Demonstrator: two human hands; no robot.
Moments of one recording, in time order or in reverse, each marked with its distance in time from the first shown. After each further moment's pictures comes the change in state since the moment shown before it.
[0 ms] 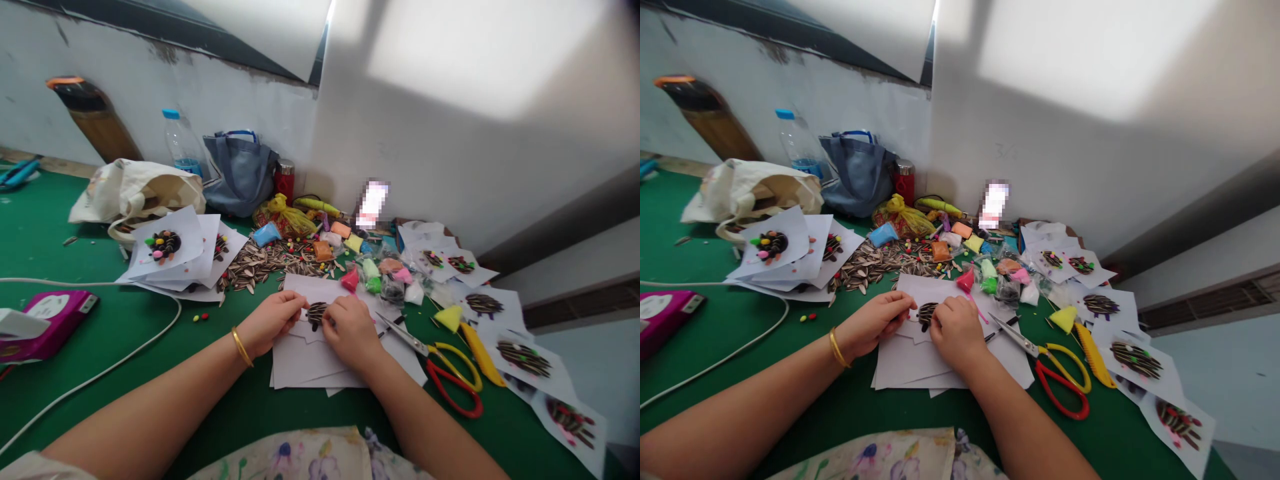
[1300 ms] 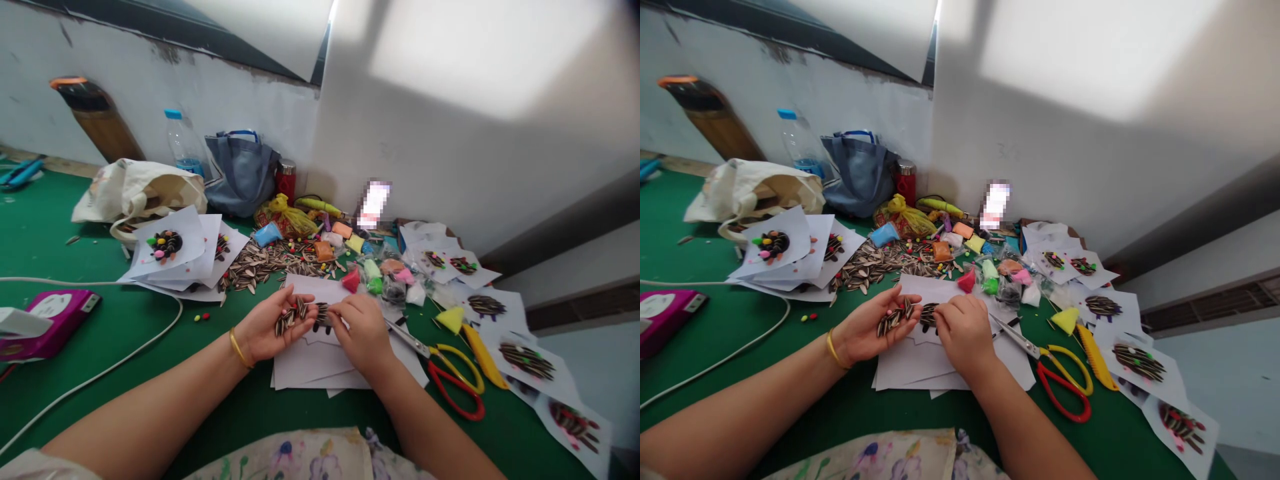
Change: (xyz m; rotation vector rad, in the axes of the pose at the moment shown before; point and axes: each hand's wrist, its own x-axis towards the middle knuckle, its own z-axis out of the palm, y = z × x) left_hand -0.005 0.009 -0.008 -0.749 -0.164 -0.349; right_hand -0.003 -0.003 -0.025 0.140 0.145 -0.021
